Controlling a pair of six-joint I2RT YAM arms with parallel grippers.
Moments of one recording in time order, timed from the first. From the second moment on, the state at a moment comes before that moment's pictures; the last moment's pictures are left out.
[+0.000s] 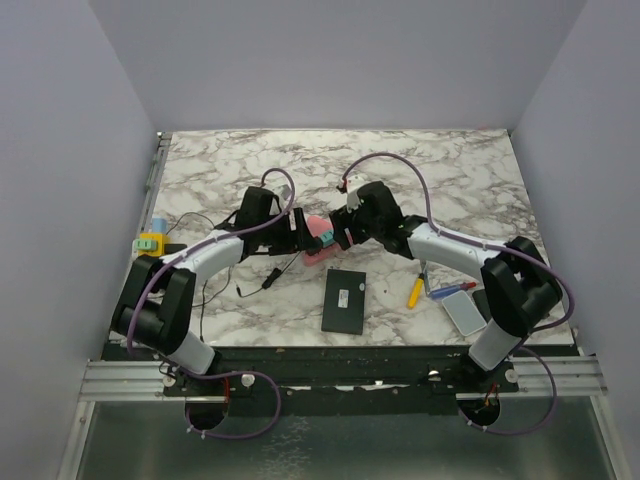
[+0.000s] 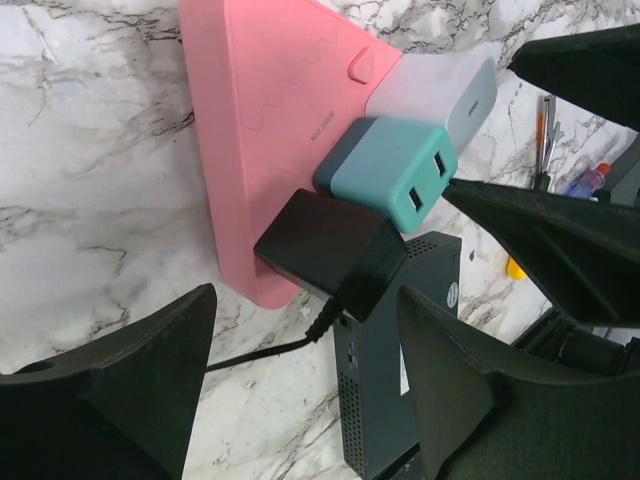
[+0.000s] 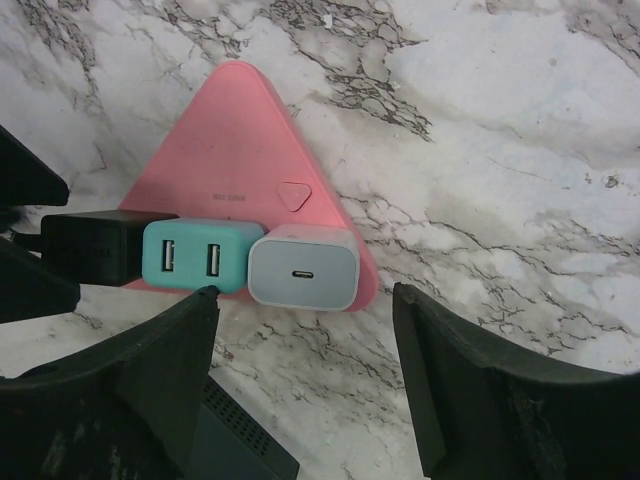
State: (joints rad) left arm -0.39 1.52 0.85 -0.11 0.43 -0.53; right arm 0.67 1.68 1.06 -0.03 -0.01 0.03
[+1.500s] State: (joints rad) left arm -0.52 1.71 1.15 -0.21 0.39 -0.16; right arm 0.68 1.66 1.03 -0.04 0.06 0.03
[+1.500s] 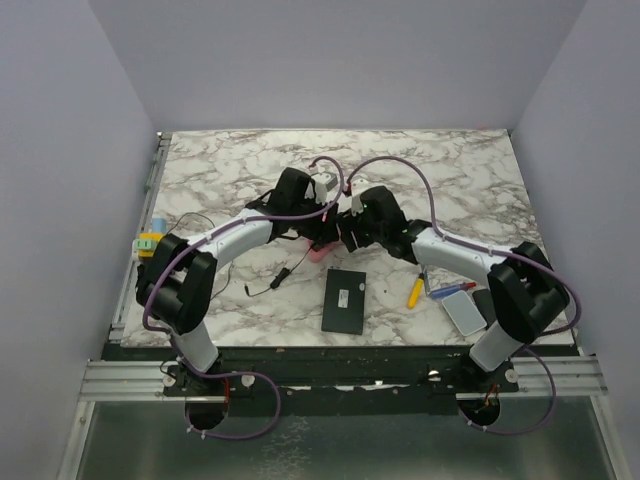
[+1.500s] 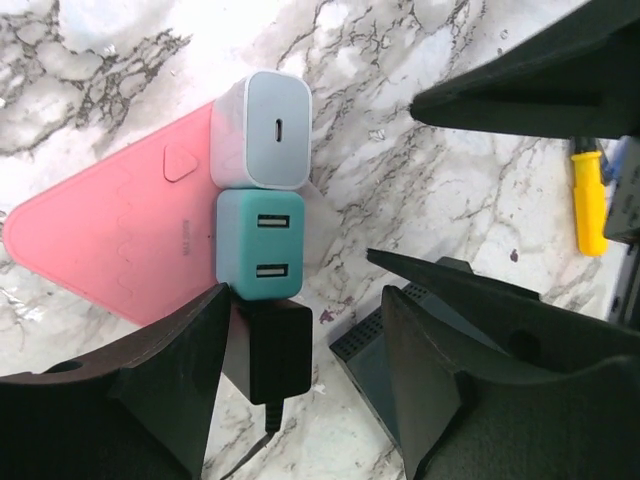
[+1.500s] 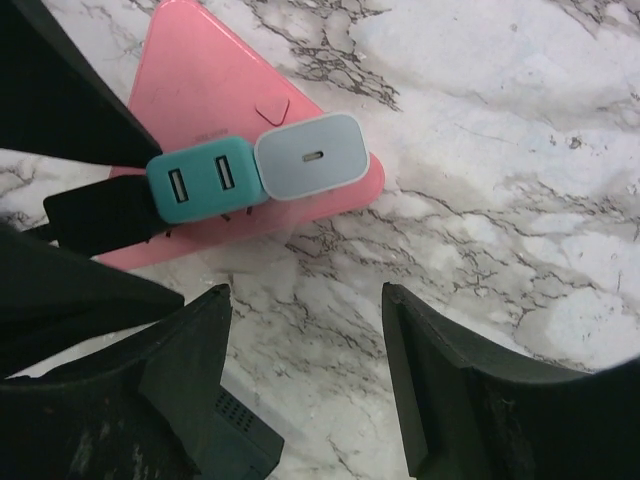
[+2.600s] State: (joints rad) left arm -0.68 1.75 1.13 -0.20 0.43 0.21; right arm 0.67 1.29 0.74 0.01 0.07 0.16
